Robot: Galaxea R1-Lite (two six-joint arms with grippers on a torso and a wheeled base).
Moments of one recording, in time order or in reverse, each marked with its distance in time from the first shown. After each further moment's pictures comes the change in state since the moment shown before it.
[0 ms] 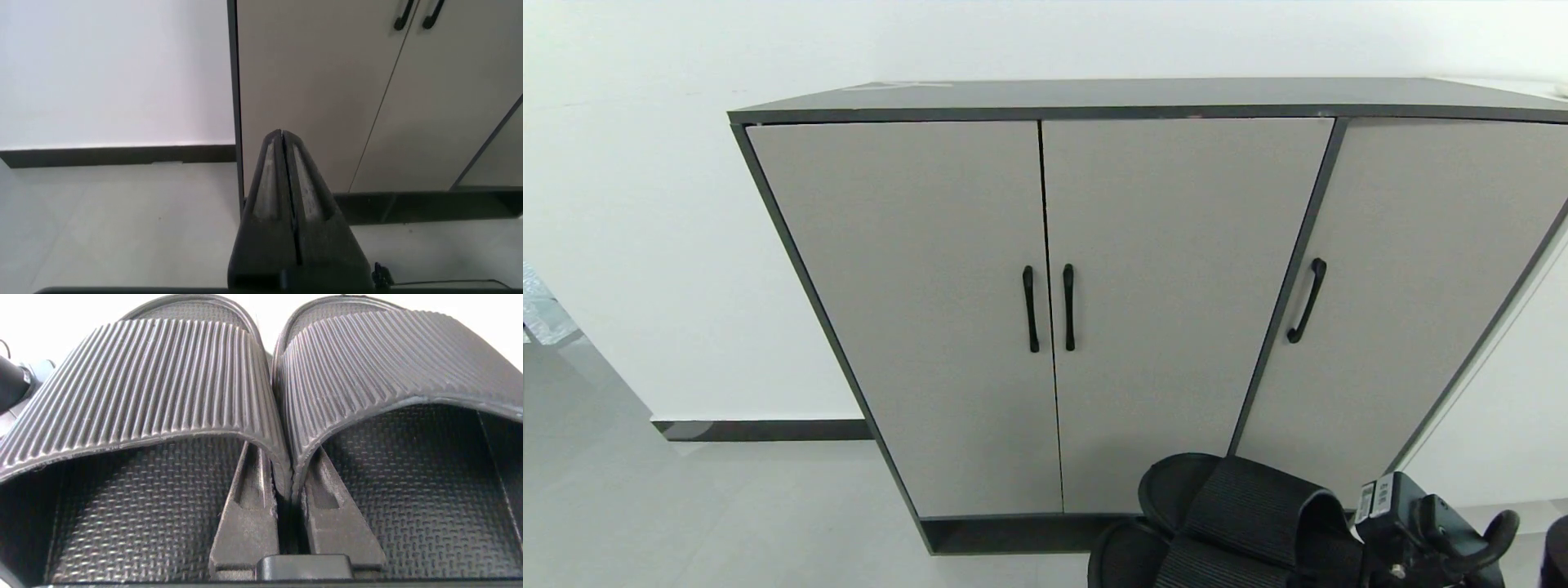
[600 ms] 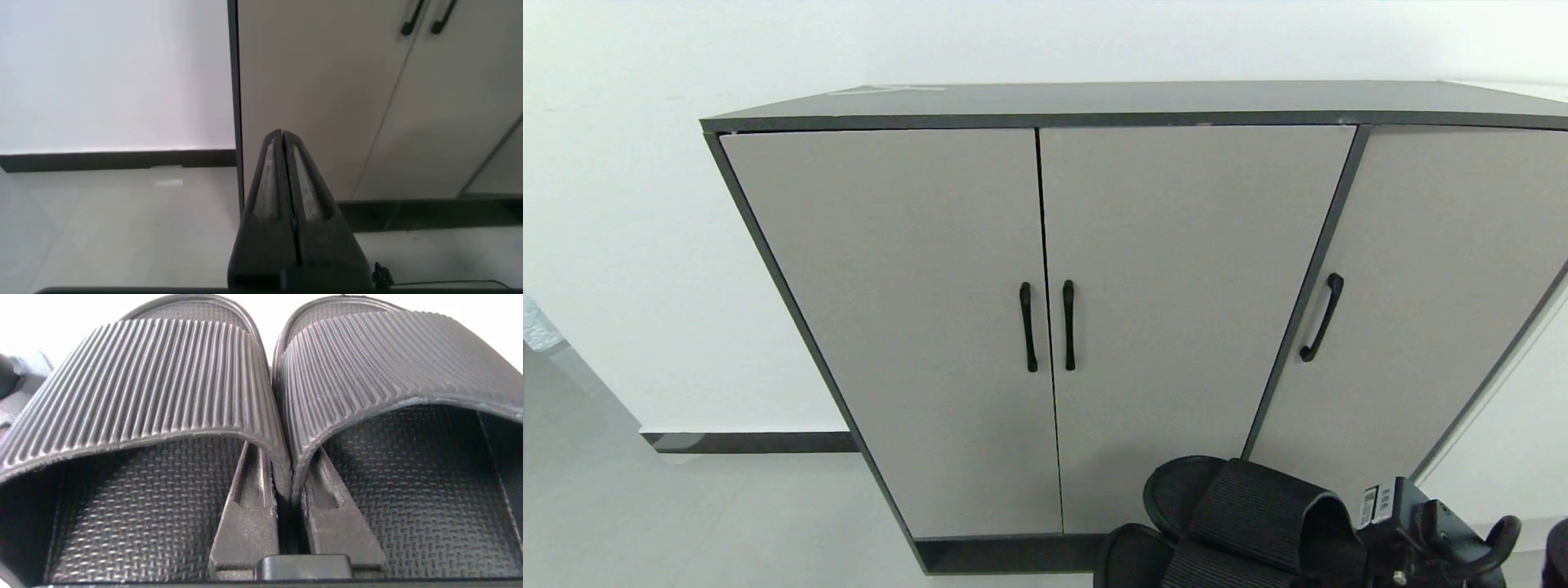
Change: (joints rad) left arm 0.000 0.000 0.000 0.000 0.001 0.003; right arm -0.002 -0.004 0.012 0.000 -0.001 -0.019
